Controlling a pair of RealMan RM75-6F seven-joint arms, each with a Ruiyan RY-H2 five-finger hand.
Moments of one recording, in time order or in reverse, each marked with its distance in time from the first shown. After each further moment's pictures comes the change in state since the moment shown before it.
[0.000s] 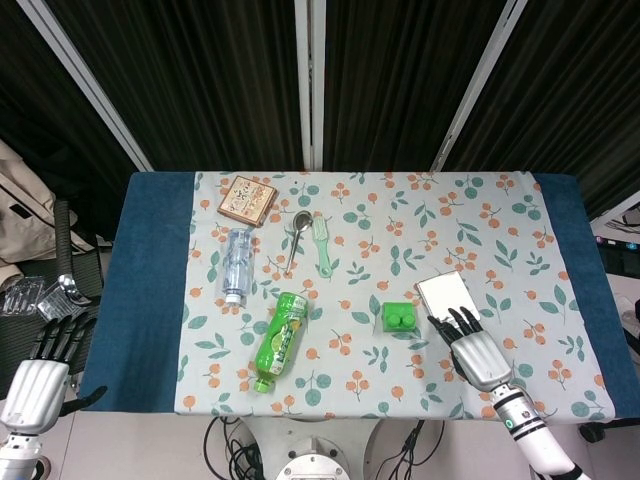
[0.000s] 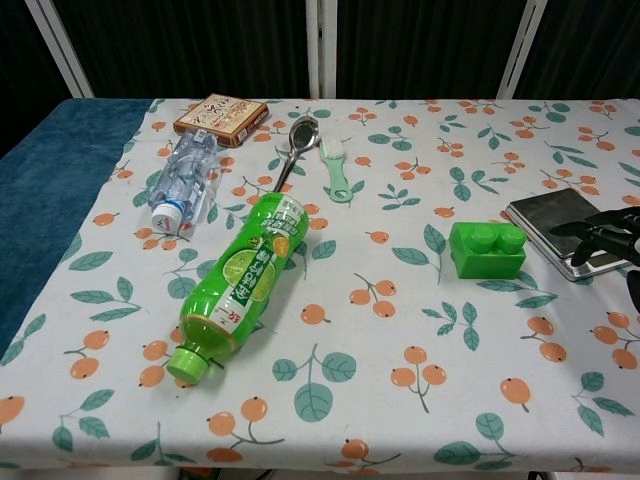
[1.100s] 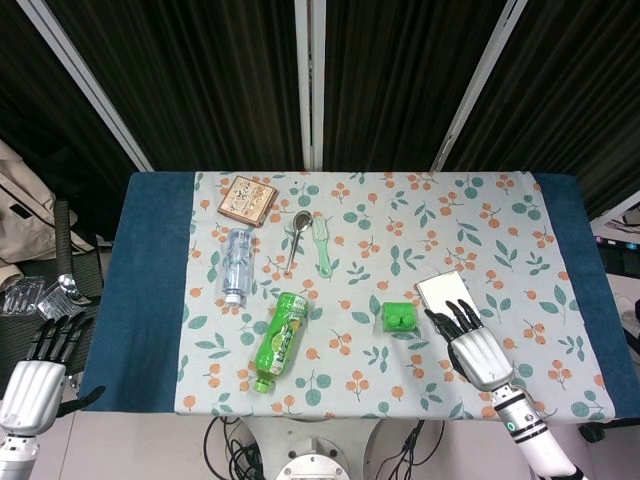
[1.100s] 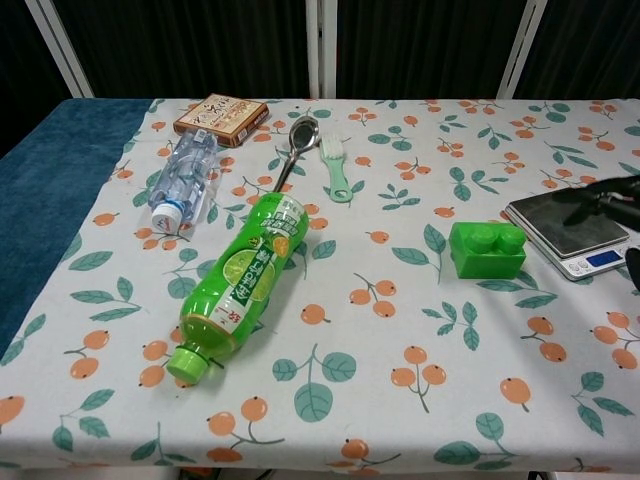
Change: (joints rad) left arm 0.005 0.002 0.001 0.000 0.002 0.015 -0.005; right arm 0.000 0.001 -0.005 -0.011 -0.082 0.155 0.061
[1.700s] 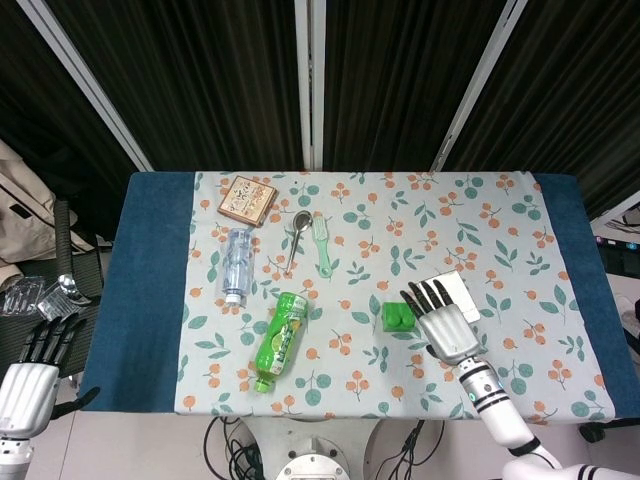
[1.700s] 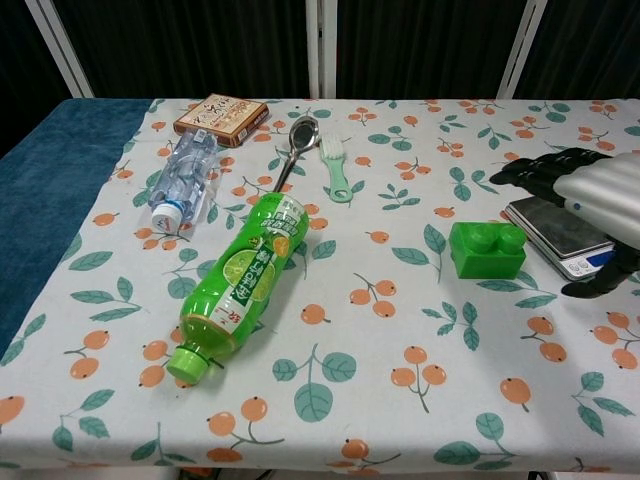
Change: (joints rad) left arm 0.013 0.008 0.001 0.005 -0.008 0.015 -0.014; right arm 0.136 -0.034 0.137 -0.226 0.364 -0.242 -0.511
